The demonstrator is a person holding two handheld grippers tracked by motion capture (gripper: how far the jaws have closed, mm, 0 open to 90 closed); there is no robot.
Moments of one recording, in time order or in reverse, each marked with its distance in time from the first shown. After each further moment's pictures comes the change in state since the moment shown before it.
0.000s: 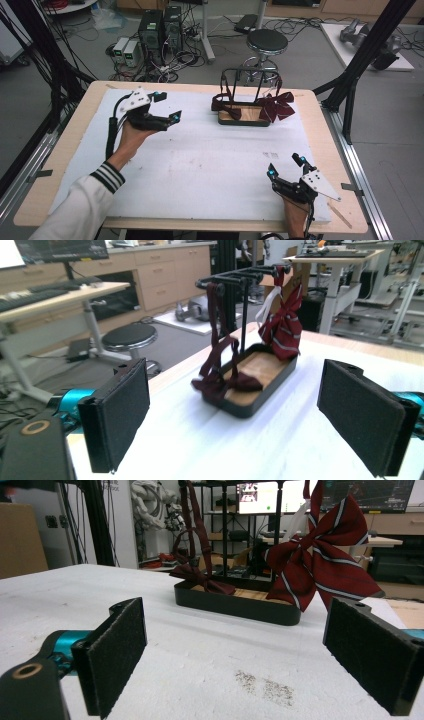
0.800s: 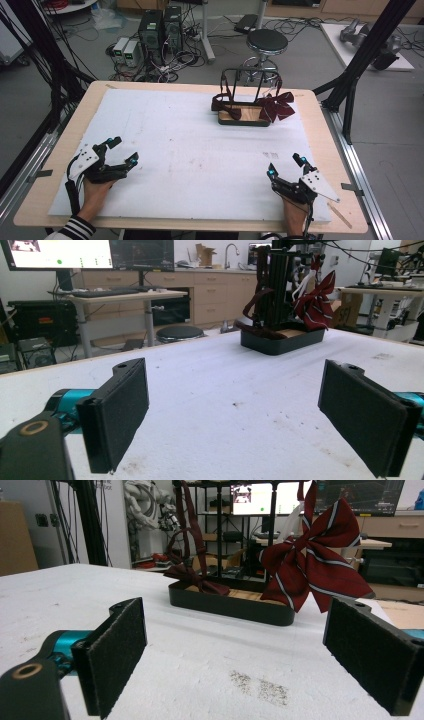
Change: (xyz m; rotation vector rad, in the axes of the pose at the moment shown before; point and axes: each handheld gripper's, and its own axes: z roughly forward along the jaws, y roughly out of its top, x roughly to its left) left arm -0.027 -0.115 -0.119 -0.127 0.207 -0.102; right arm 0.002 0.000 0.000 -0.005 -0.026 -0.016
